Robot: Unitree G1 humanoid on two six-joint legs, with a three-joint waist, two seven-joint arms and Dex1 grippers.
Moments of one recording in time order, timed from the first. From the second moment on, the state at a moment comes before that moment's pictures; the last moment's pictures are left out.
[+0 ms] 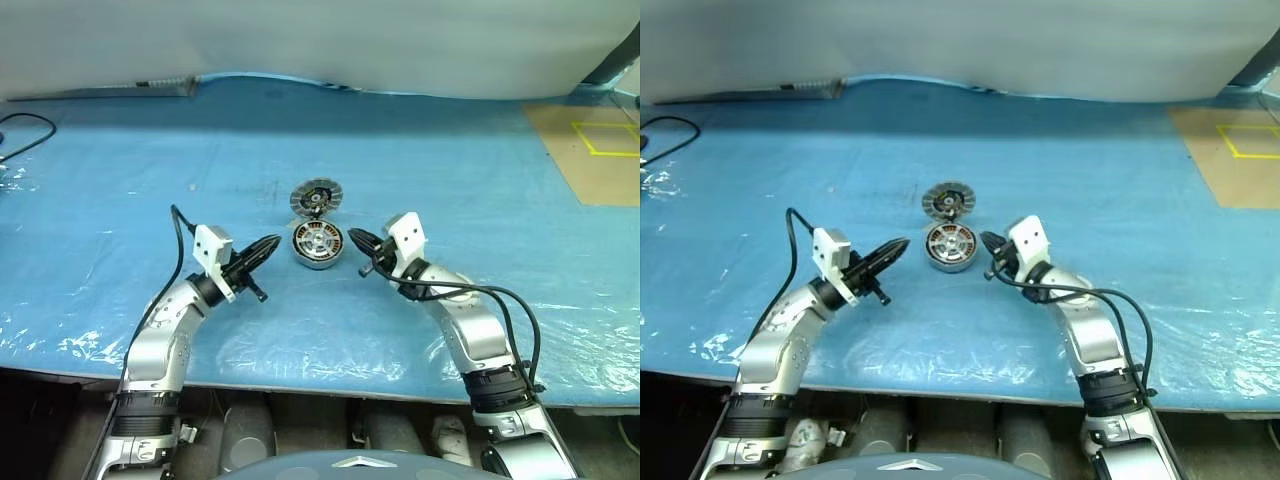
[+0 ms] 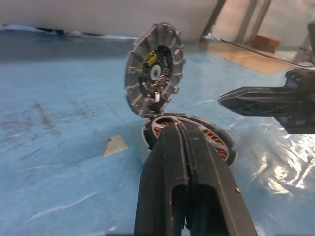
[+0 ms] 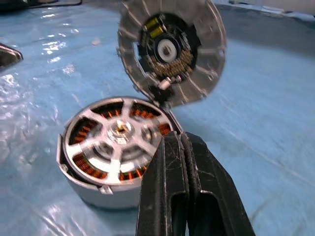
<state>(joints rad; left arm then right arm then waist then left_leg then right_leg) -0.10 0.21 0.11 -0.05 -0.35 0.09 -0.79 -0.30 -0.25 0.13 -0.14 0.16 0.39 0.53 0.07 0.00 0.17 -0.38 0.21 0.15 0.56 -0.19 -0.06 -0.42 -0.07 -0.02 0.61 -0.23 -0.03</state>
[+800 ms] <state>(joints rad) -0.05 0.21 0.00 0.11 -0.31 -0.08 -0.81 -0.54 -0.08 0.33 0.06 0.09 0.64 0.45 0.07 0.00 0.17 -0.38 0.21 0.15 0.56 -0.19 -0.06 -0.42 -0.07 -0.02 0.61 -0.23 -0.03</state>
